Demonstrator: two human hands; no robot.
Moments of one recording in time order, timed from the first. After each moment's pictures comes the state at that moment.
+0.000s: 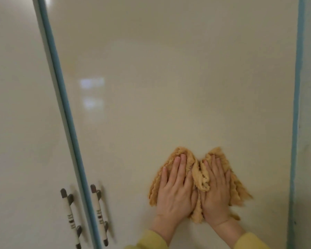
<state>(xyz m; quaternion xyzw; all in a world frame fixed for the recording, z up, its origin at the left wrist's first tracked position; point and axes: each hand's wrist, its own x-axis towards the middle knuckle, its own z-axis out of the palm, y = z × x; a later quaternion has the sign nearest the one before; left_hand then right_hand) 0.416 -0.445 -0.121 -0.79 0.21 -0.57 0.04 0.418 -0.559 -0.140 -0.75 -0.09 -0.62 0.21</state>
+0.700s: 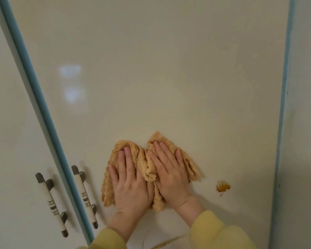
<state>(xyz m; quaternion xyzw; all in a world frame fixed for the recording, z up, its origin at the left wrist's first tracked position) 0.415 -0.372 -0.154 -0.80 0.15 -0.58 -0.05 0.418 -0.488 -0.148 -0.74 -0.17 -0.64 0.13</state>
